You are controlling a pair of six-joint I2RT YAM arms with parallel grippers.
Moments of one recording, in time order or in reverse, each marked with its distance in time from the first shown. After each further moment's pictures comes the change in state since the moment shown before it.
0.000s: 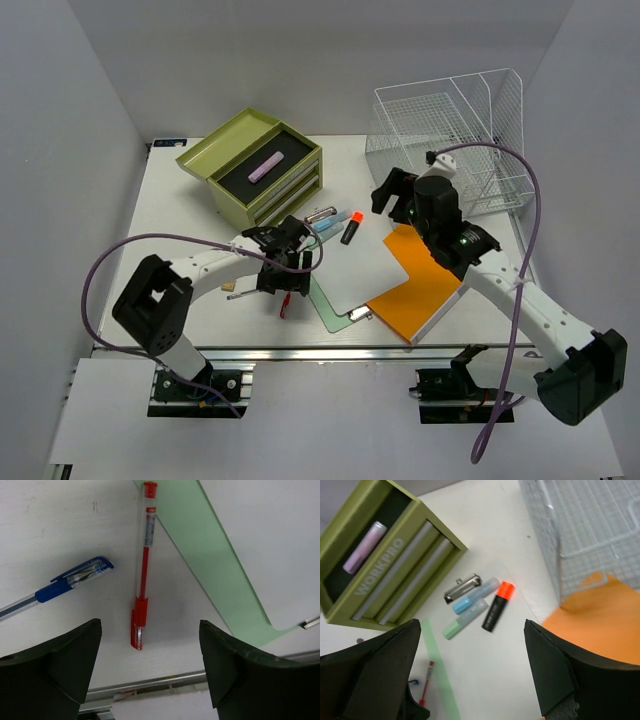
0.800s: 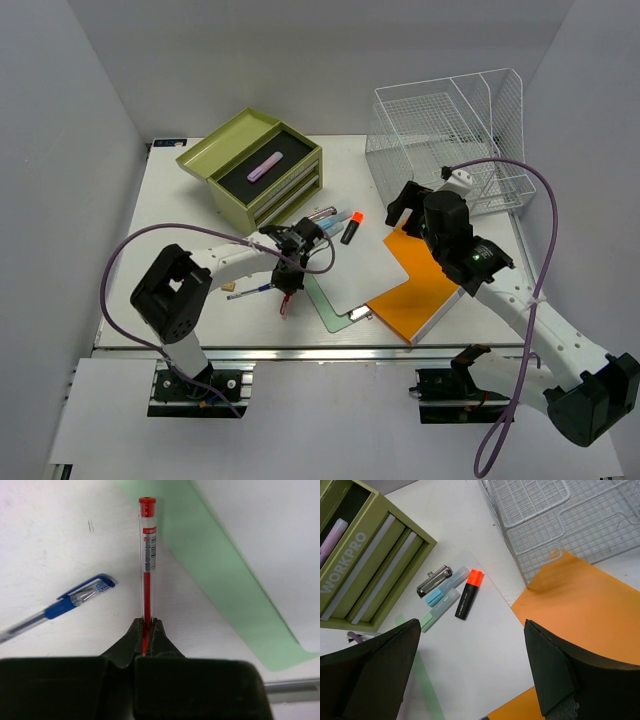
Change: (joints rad) left arm -0.063 0.129 0.054 -0.018 -0.105 0.058; right arm -0.013 -0.140 -0.108 -0.104 0.092 0.023
